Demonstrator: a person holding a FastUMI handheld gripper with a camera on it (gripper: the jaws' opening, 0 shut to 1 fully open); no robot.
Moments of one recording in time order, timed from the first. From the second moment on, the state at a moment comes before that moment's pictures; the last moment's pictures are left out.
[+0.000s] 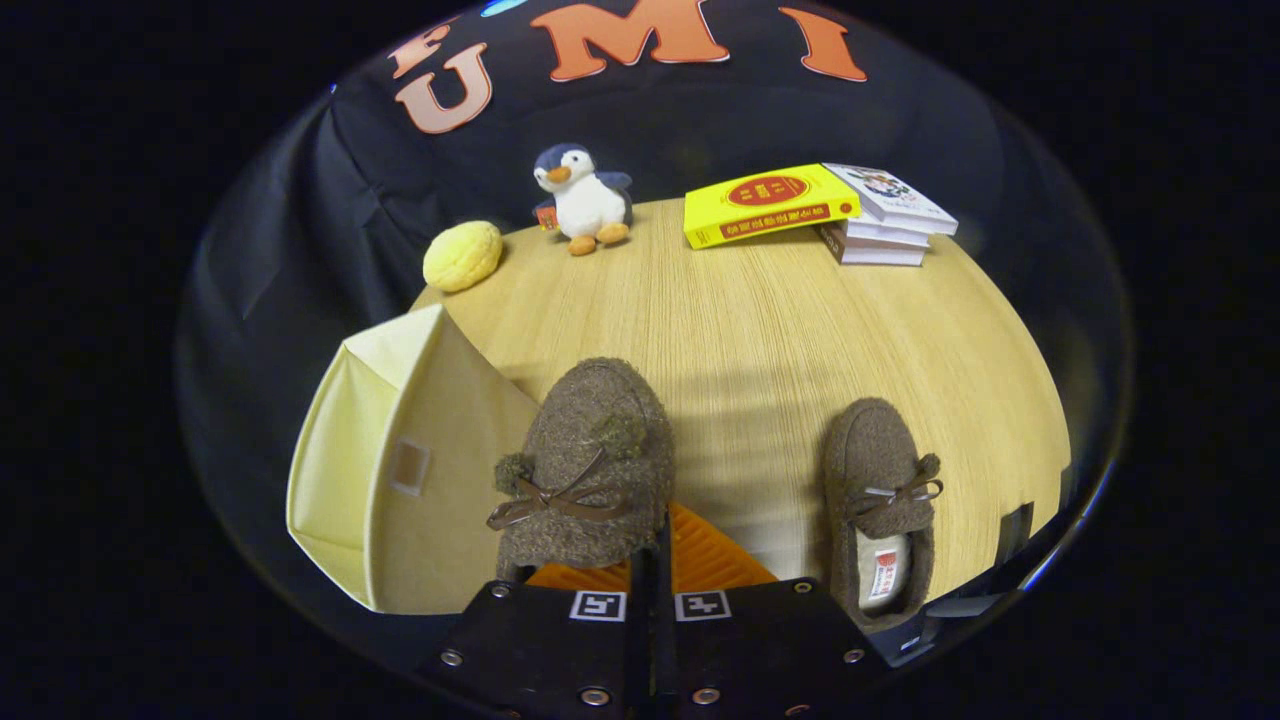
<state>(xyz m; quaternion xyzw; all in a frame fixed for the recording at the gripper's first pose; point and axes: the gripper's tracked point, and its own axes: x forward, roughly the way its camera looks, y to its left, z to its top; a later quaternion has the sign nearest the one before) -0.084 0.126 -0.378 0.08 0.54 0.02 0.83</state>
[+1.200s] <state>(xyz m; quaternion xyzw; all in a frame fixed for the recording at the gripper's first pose) -0.049 0.348 -0.381 0.06 0.58 0.07 0.81</state>
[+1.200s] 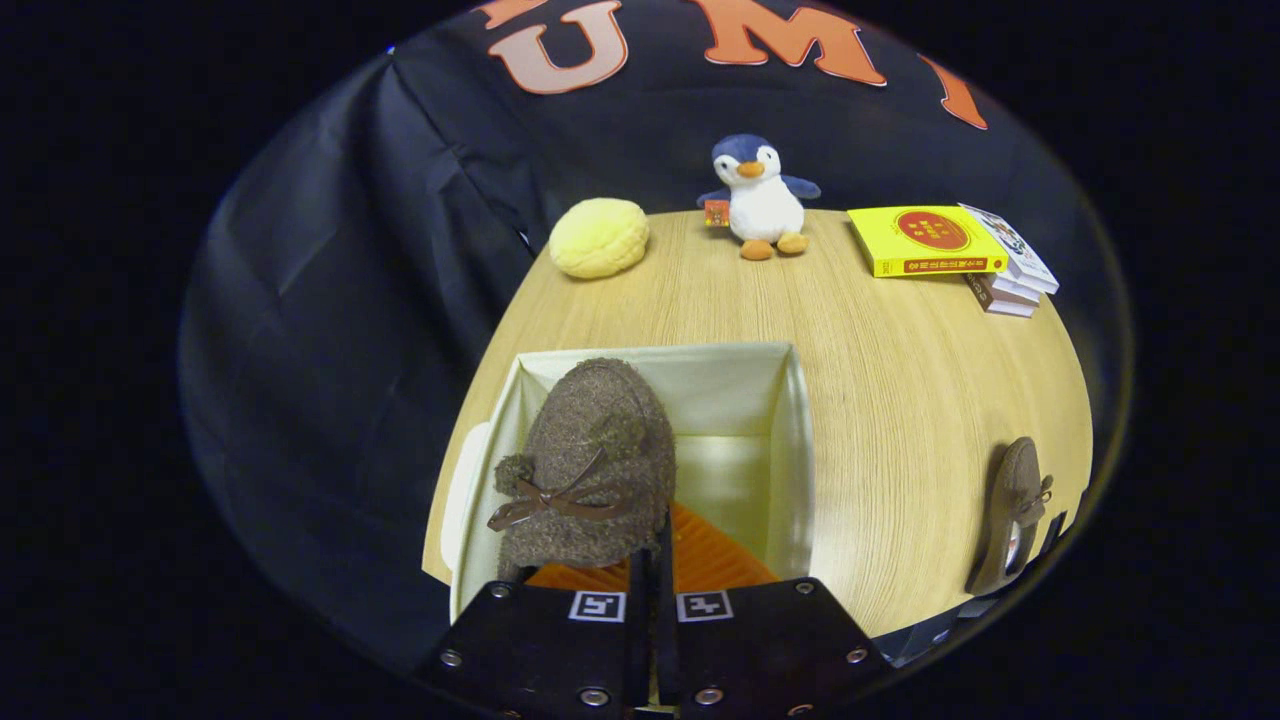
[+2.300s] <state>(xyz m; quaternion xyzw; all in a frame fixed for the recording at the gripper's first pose) -0.081 0.365 -0.354 0.14 0.60 0.21 0.76</state>
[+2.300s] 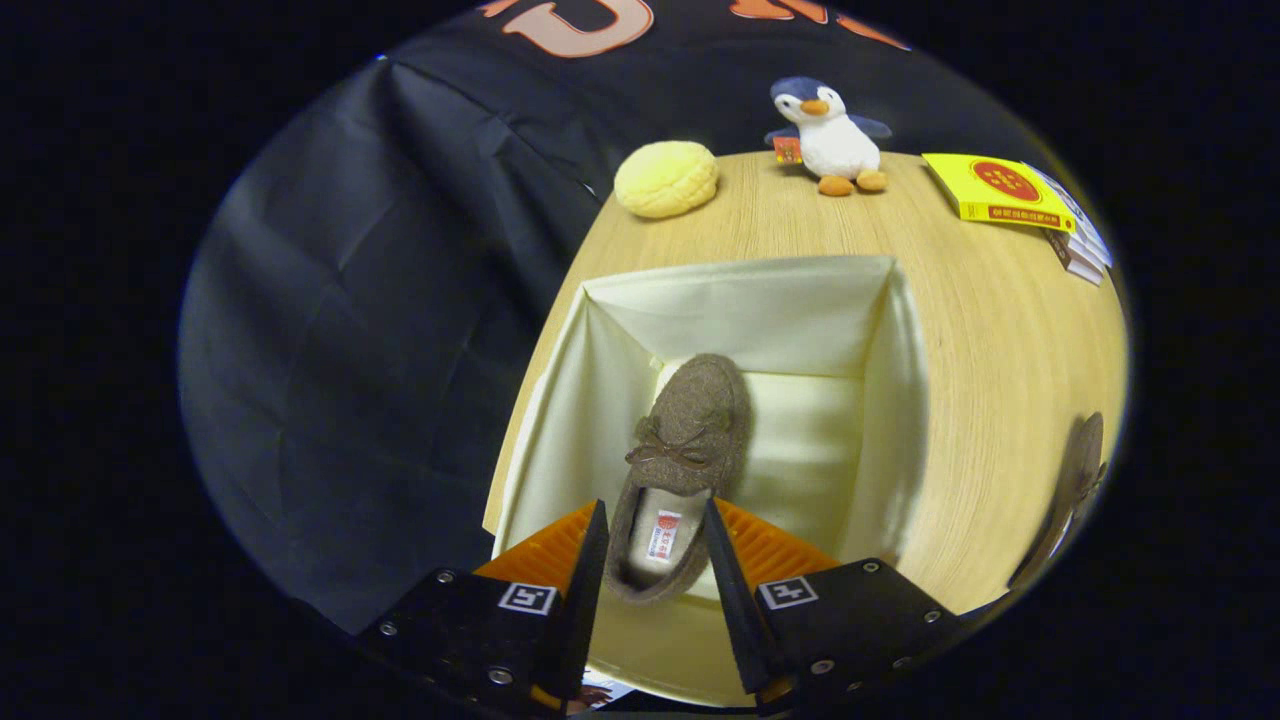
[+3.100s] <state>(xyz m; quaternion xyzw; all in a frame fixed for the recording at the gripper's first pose) -0.116 0.055 -0.352 0.11 0.54 0.04 0.83</state>
